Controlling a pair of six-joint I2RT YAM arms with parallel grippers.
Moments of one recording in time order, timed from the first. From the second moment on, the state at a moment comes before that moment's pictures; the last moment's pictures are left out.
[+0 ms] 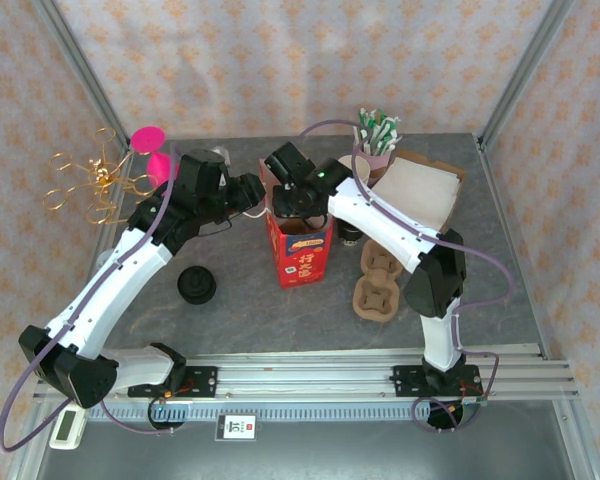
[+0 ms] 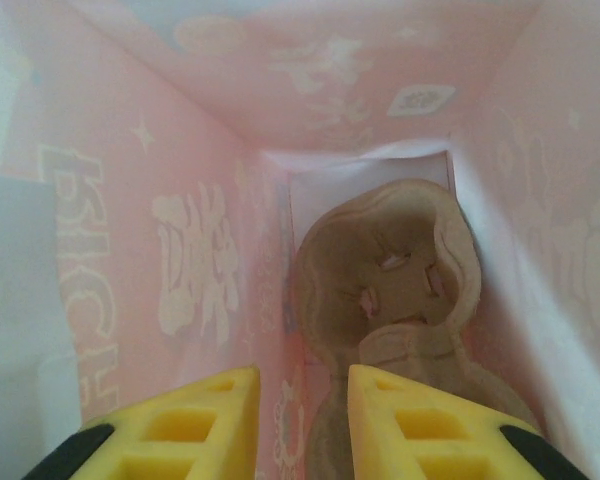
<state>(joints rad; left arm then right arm) -0.43 1.25 1.36 -0.73 0.05 -0.85 0.81 1.97 1.99 -1.06 0.10 0.67</state>
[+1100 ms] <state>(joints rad) -0.41 1.25 1.36 -0.75 0.05 -0.82 0.83 1.96 2.14 -1.29 0.09 0.67</state>
